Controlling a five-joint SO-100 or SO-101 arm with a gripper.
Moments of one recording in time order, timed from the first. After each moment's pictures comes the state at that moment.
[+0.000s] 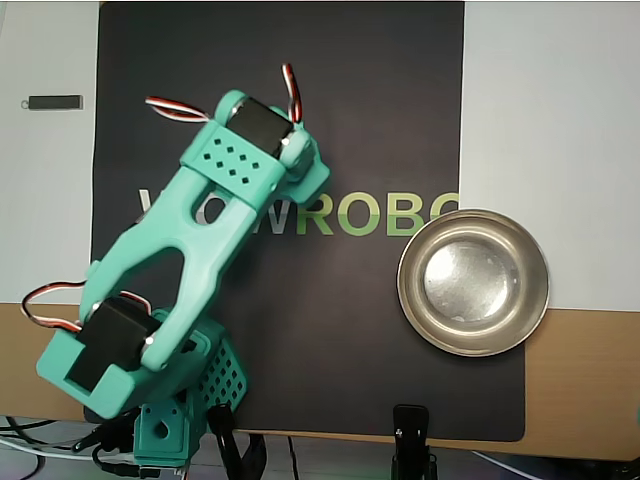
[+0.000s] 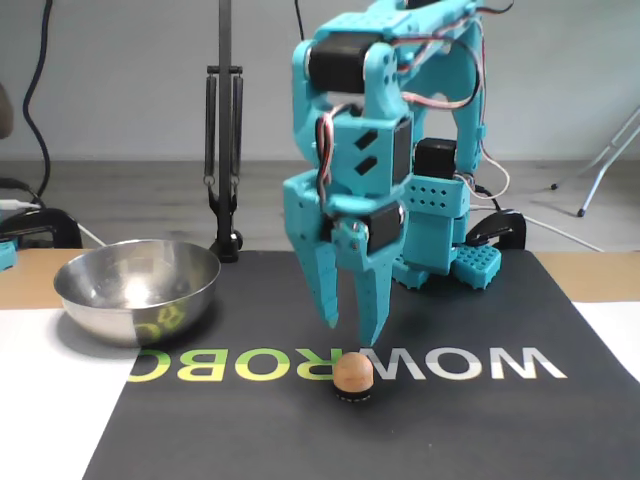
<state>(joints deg) 29.5 82.8 96.1 76.5 -82.7</state>
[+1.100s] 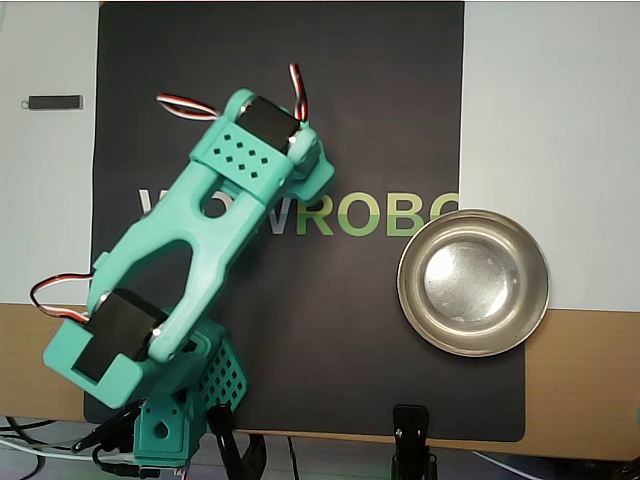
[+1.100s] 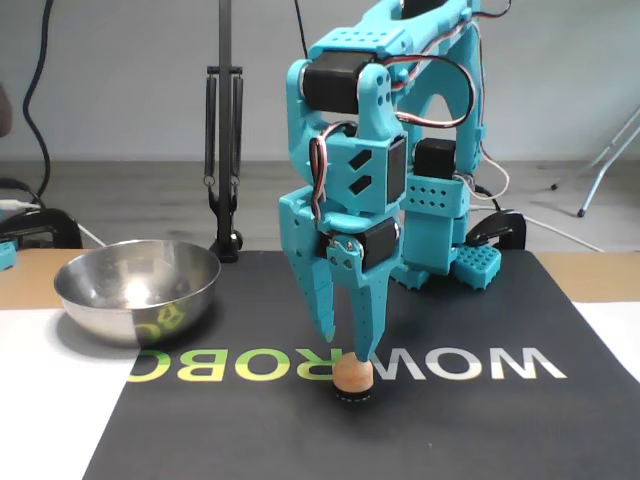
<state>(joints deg) 29.6 80.5 96.1 73.8 -82.7</state>
